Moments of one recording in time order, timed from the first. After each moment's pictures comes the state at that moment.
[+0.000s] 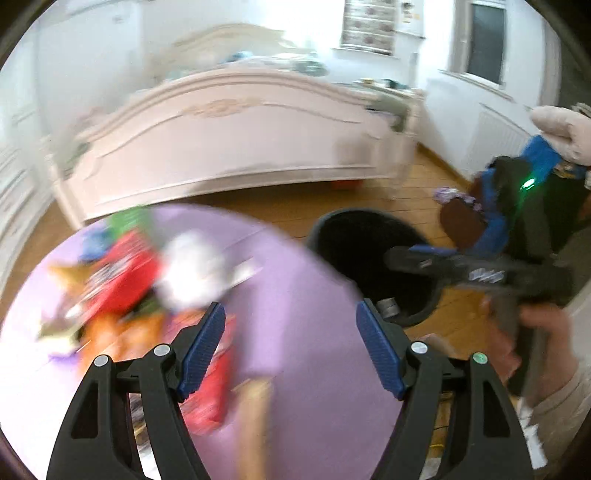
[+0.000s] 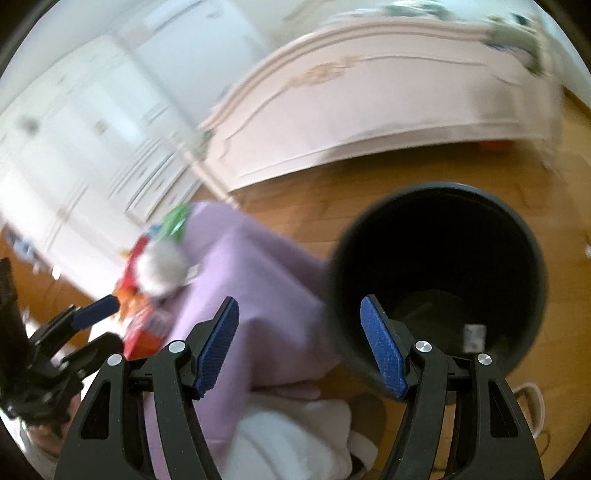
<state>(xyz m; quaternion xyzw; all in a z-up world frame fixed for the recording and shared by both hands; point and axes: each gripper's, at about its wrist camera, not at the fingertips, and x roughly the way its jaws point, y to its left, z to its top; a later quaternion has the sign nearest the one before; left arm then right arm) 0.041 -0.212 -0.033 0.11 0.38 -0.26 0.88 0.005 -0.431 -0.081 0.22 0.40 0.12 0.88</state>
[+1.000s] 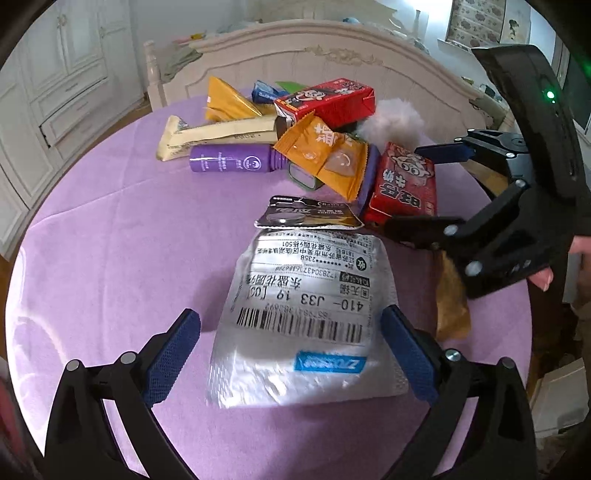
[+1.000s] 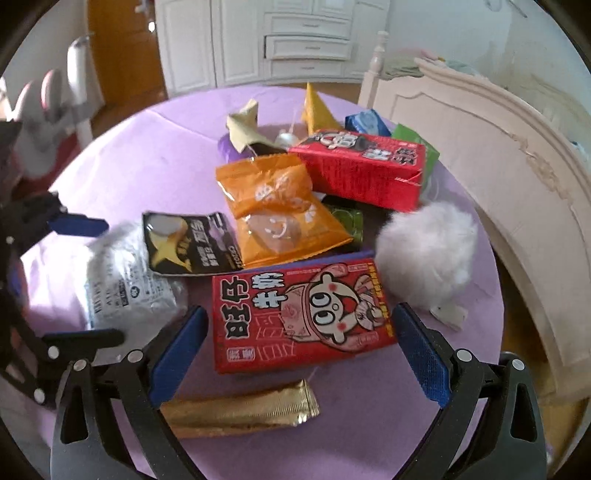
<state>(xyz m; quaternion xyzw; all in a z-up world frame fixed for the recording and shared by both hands) 0.005 -0.074 -0.094 0.04 0.47 -0.11 0.87 0.052 -0.191 -0.084 -0.20 0.44 0.29 0.82</state>
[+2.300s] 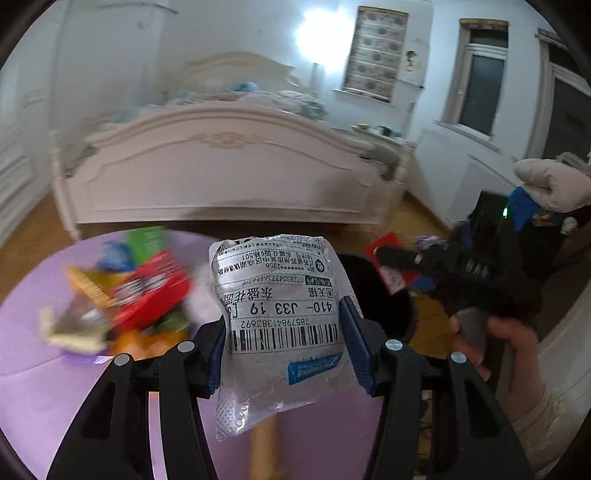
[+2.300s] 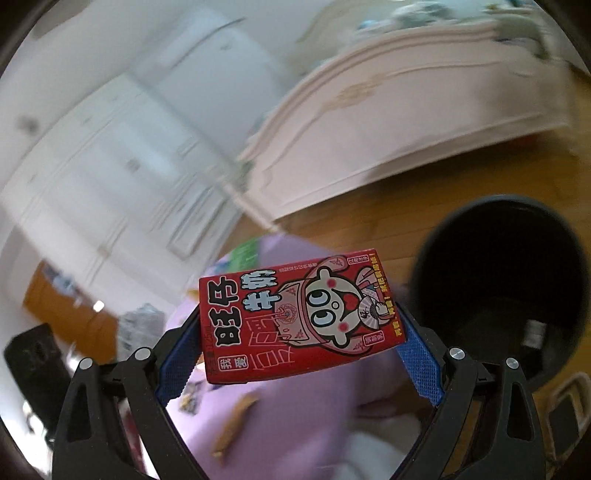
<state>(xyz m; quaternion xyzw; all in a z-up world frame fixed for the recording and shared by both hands) 0.048 -0.202 0.001 0.02 0.34 -0.32 0.89 0.002 -0.450 -0.049 0.33 0.33 0.10 0.88</state>
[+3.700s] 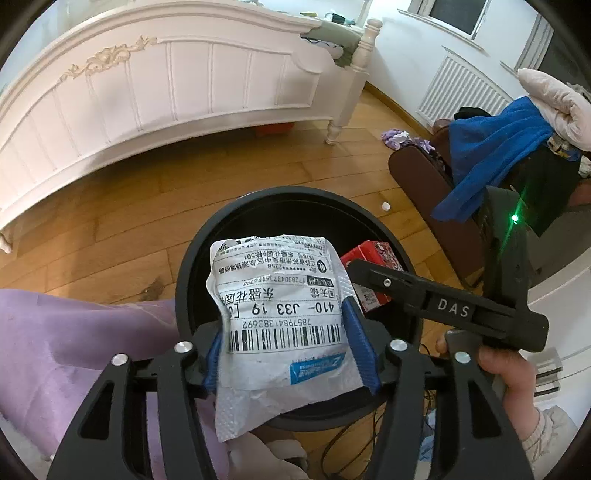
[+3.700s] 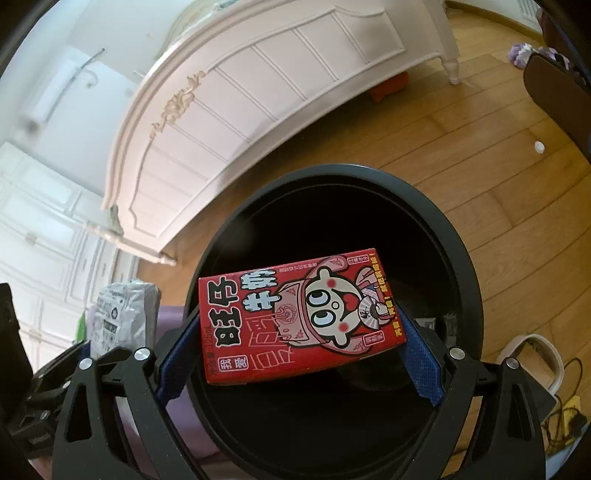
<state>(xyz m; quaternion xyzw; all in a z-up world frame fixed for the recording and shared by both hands) 0.151 -0.414 -0.105 0.14 0.49 -0.39 0.77 0.041 -0.583 -0.202 0.40 0.41 -0.07 0.82</state>
